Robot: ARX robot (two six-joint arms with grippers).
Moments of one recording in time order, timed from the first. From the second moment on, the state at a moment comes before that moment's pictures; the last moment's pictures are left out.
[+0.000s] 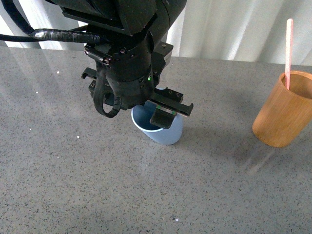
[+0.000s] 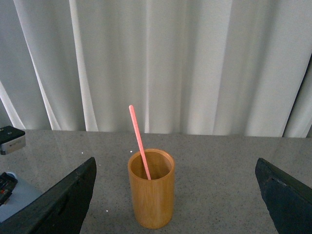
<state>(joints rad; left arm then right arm) -0.50 2.14 1.38 -0.38 -0.16 -0.05 0.00 0.00 0.02 0.00 0.00 -0.01</state>
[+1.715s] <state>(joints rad) -0.15 1.24 0.41 0.82 -0.15 -0.01 0.00 0.00 0.02 0.00 0.00 -0.01</state>
